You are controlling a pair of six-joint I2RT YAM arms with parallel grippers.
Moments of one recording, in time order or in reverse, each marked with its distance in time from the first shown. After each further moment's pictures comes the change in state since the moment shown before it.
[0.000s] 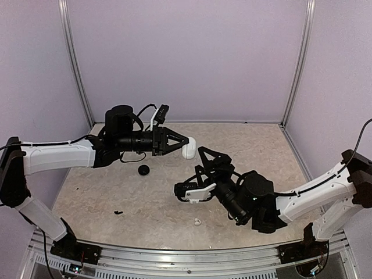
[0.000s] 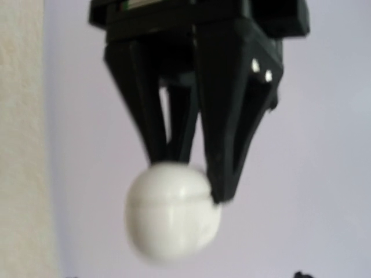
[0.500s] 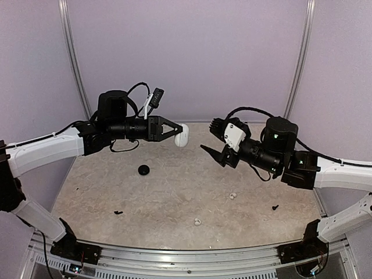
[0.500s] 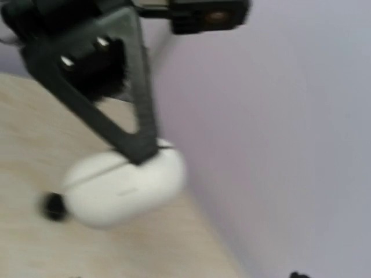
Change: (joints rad) left arm 0.023 -0.076 0.154 -0.319 -0.135 0.383; right arm -0.320 -0.342 0.208 -0.791 -0.599 1.004
